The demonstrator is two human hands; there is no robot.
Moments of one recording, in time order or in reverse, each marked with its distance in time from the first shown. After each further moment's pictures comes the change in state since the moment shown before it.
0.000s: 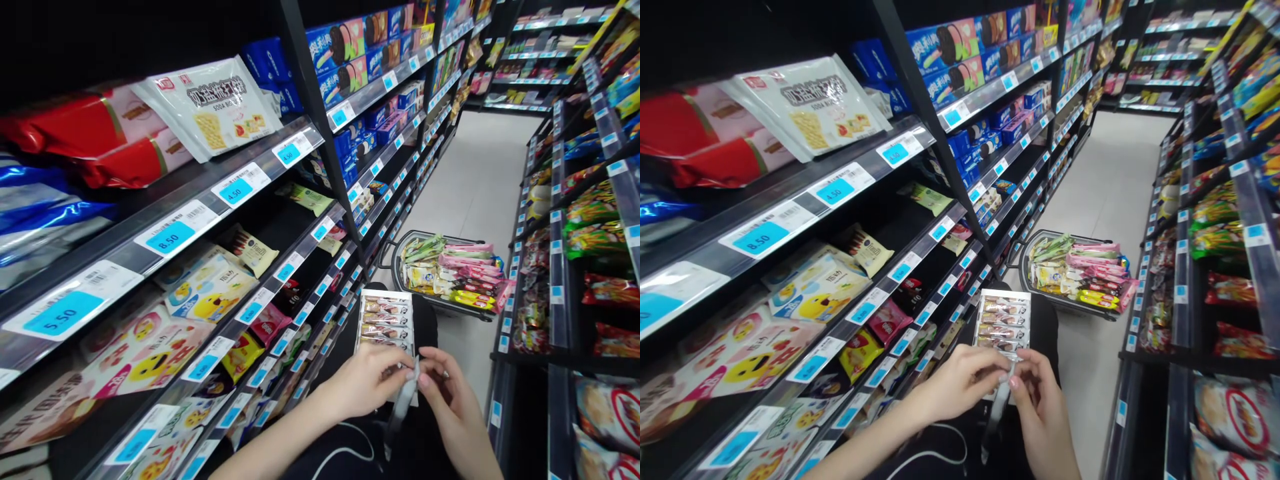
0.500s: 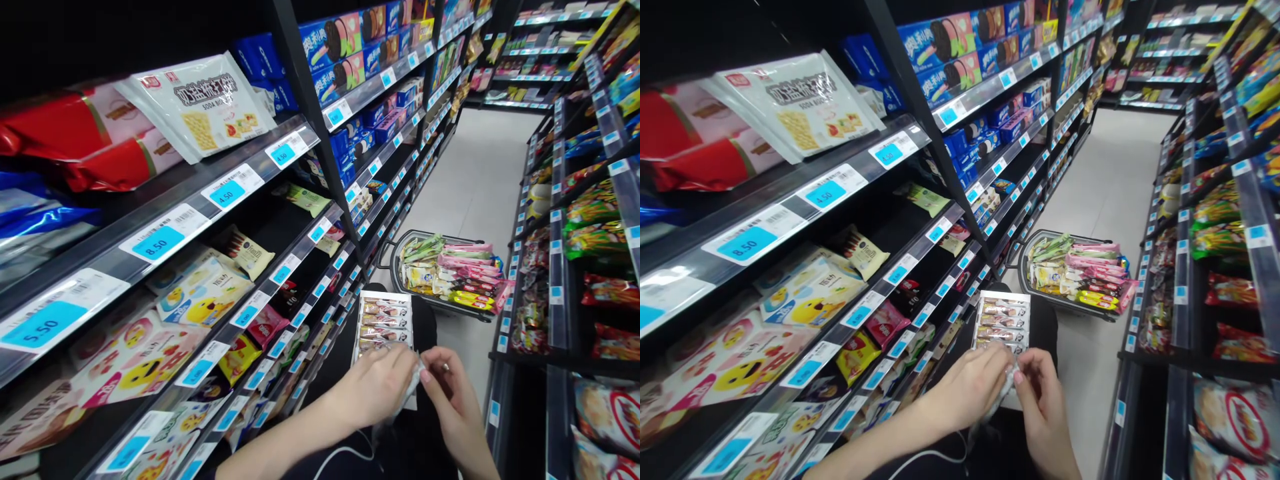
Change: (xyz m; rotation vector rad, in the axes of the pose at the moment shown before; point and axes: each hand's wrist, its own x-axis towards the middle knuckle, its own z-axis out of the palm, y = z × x) left_hand 0.010 0.000 0.021 0.645 0.080 0.172; right_hand 0.011 0.006 -0.008 0.002 -0.011 -0.050
